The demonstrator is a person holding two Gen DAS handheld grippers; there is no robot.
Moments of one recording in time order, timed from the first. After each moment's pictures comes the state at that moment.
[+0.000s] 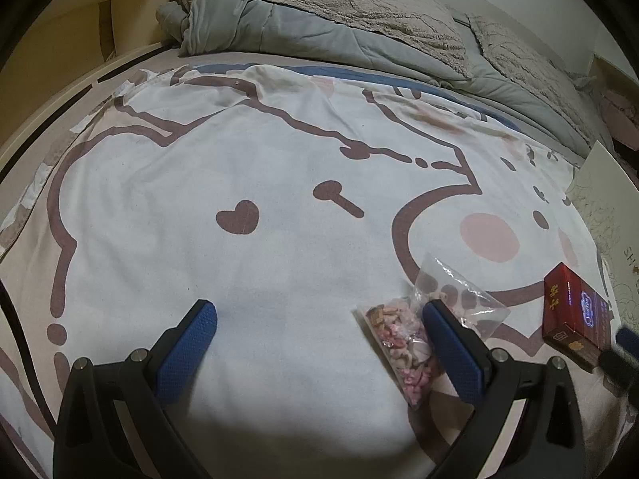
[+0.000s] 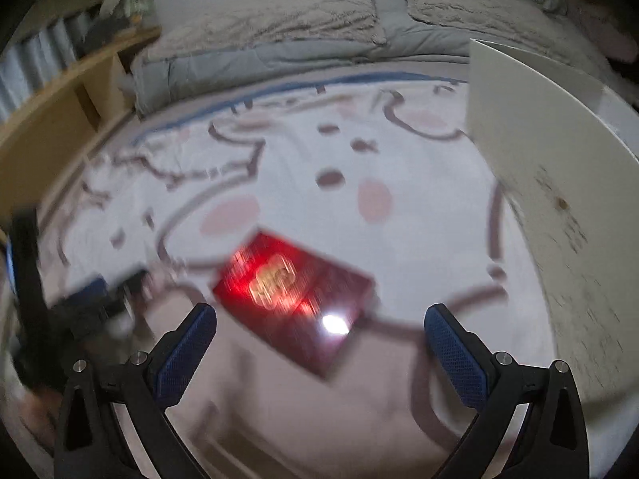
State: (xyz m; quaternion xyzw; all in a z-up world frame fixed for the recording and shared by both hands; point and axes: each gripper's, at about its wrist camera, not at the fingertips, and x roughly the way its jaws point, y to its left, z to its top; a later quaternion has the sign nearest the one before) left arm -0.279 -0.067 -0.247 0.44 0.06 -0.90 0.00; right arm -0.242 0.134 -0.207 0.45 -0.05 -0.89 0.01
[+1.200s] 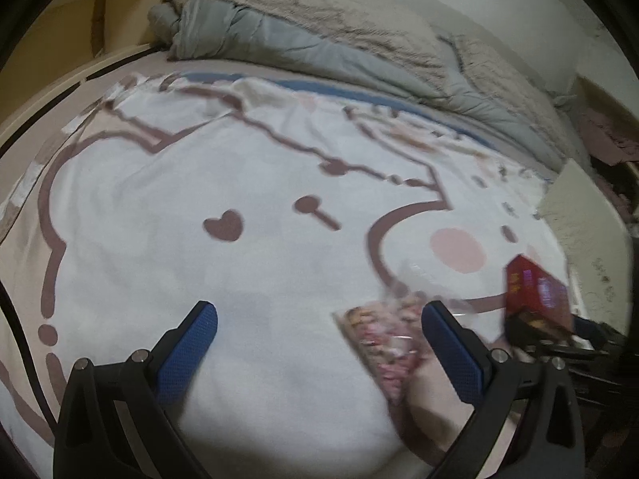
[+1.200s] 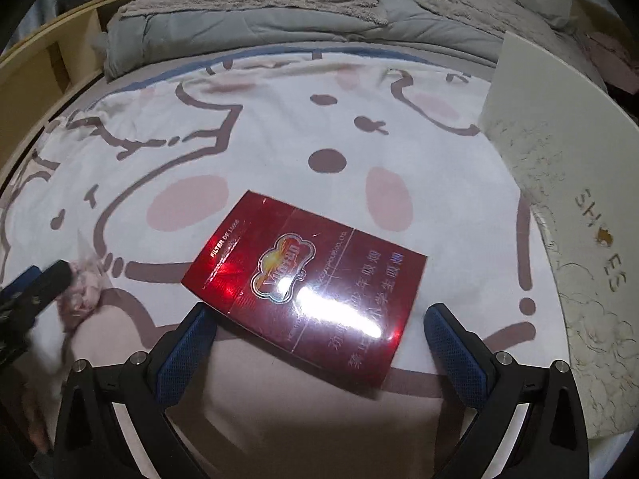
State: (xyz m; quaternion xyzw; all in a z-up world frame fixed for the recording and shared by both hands) left arm -0.272 -0.072 -0.233 0.41 0.09 -0.91 -0.05; right arm -0.292 0.115 -0.236 0.48 -0.01 -0.88 -0.03
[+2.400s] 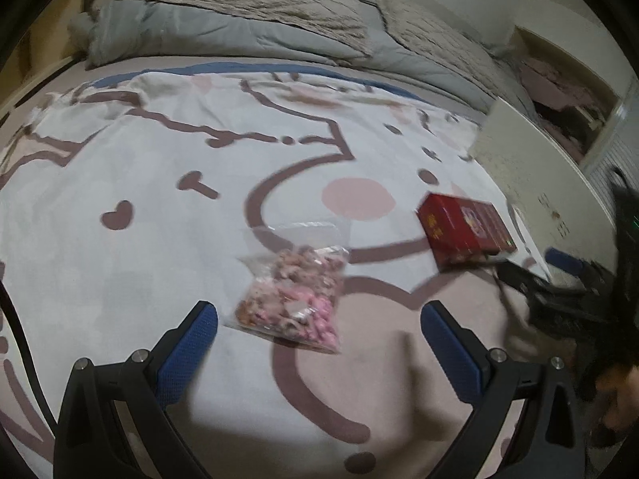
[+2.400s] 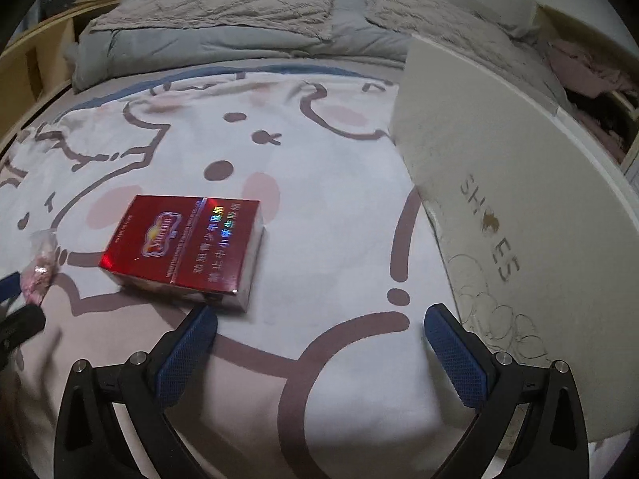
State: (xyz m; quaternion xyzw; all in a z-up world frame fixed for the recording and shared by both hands) left arm -0.264 -0.027 -0.231 0.44 0.06 -0.88 -0.15; right arm -0.259 0.166 -0.216 0.44 0.02 -0.89 -0.07
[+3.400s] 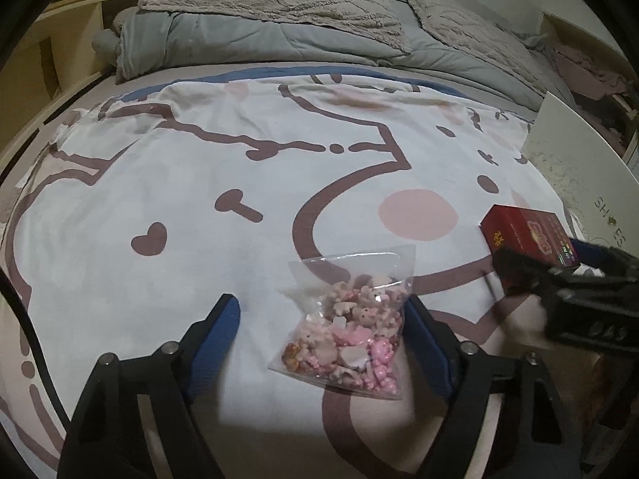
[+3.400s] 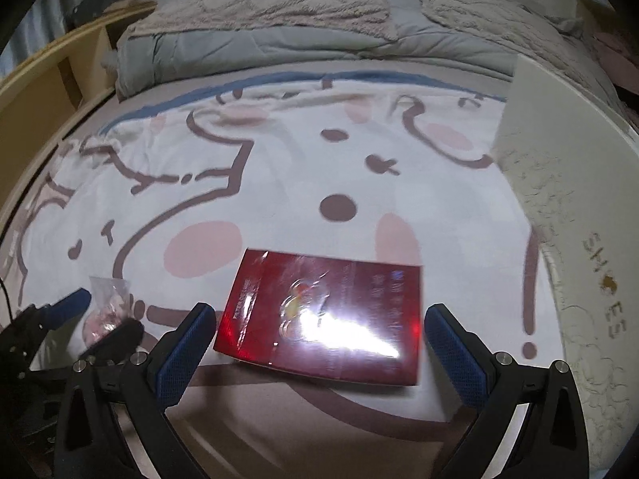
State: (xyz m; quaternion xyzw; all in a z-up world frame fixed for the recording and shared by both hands) left arm -0.284 -0.024 -0.241 0.44 0.00 -0.89 -0.08; right arm -0.310 0.119 -0.224 0.47 -0.03 -0.88 0.00
